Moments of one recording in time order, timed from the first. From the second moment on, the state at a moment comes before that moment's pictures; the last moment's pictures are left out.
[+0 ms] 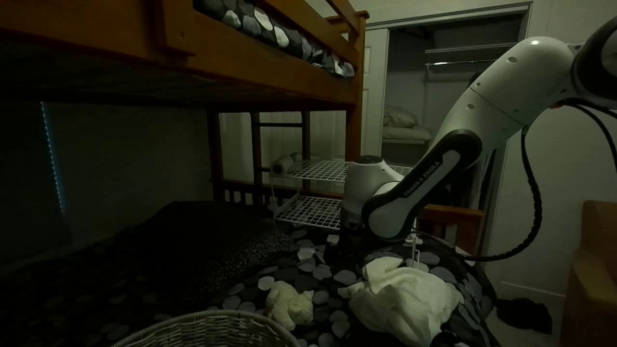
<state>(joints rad) 0.33 0.49 0.08 -1.96 -0.32 2.68 0.62</state>
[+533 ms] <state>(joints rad) 0.31 0.71 0.11 -1.72 -0.16 2.65 0.28</state>
